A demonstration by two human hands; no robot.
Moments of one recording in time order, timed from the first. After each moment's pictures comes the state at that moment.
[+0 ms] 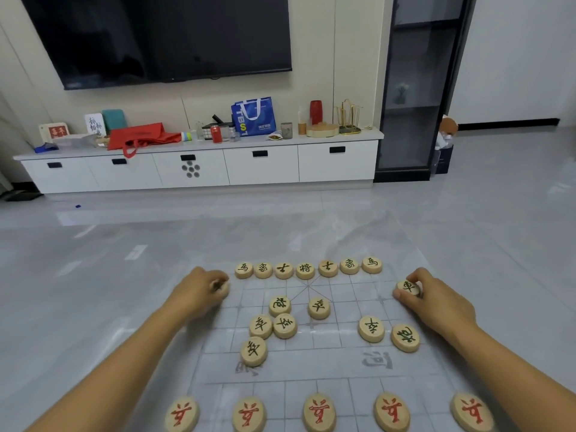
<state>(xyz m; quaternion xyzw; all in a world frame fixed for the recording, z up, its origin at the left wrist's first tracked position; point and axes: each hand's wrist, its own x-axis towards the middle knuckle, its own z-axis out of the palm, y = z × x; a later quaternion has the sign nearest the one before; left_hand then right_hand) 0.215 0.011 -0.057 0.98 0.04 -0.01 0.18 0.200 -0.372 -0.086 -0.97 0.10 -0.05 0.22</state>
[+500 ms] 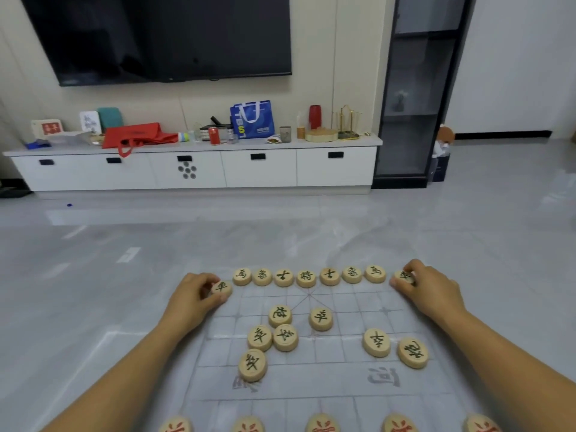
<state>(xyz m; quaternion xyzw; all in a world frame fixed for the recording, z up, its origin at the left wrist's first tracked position) 0.228 0.027 -0.093 0.94 0.05 0.08 0.32 0.244 -0.373 -0.084 -0.98 0.09 -0.09 0.18</state>
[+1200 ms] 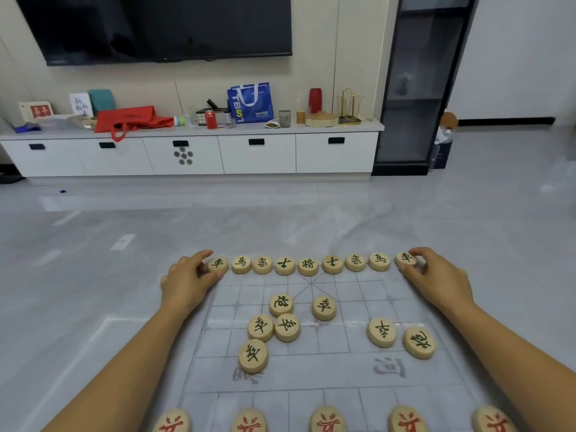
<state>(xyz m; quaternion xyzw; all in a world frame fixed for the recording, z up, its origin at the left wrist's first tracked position) 0.251 0.034 -0.104 0.94 0.12 0.13 0.29 0.246 -0.372 -0.089 -0.96 0.10 -0.12 0.24</state>
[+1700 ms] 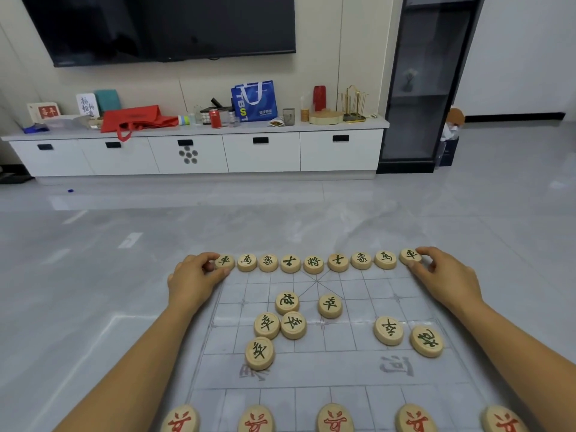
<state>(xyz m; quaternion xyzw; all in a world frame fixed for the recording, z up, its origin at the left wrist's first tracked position) 0.251 0.033 -0.106 0.93 0.12 0.14 0.31 0.245 -0.373 -0.089 -0.96 0.10 -0.11 0.24</state>
